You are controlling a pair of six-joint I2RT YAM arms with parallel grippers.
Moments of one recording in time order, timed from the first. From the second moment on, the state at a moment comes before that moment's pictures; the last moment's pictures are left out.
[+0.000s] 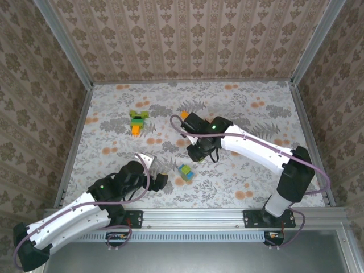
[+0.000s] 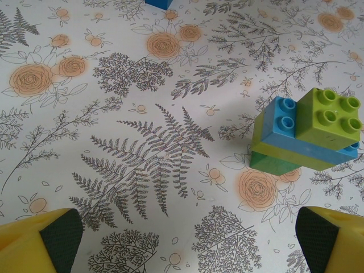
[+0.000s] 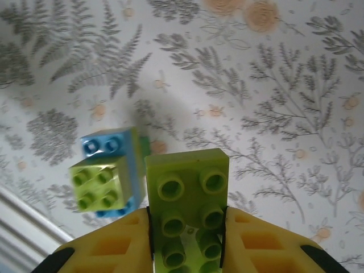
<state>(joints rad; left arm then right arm) -0.96 0.54 0.40 -0.55 -0.17 -0.36 0.86 1.63 1.46 -1.08 0.02 0.24</state>
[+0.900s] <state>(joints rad) -0.96 0.54 0.40 -0.55 -0.17 -0.36 1.01 1.72 1.43 -1.02 0.03 0.37</state>
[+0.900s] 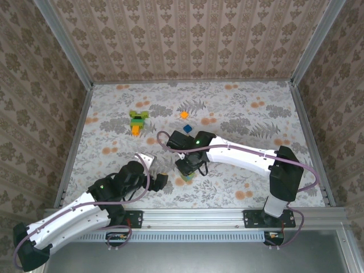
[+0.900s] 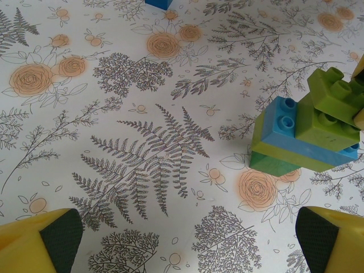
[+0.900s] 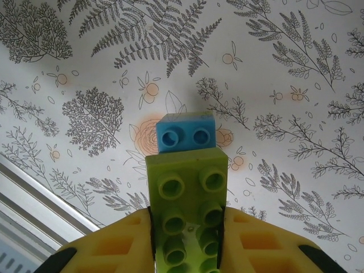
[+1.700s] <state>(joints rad) -0.96 0.54 0.40 -0.55 -0.17 -0.36 1.07 1.81 1.53 -1.09 0.14 0.38</state>
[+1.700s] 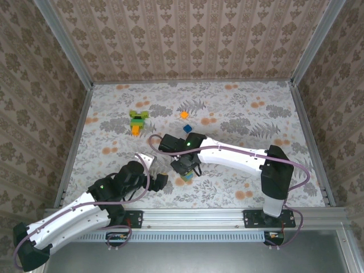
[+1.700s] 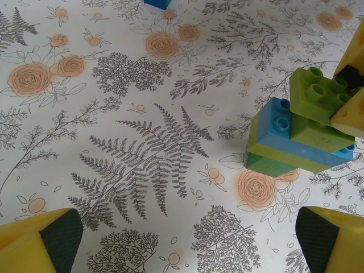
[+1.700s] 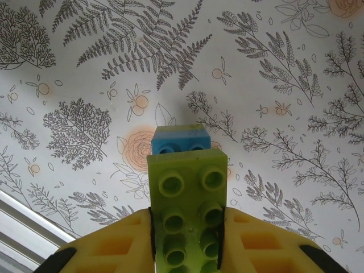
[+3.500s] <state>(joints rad) -0.96 0.53 0.40 -0.55 -0.17 -0.36 1.11 1.82 1.52 -1.10 0.19 0.21</state>
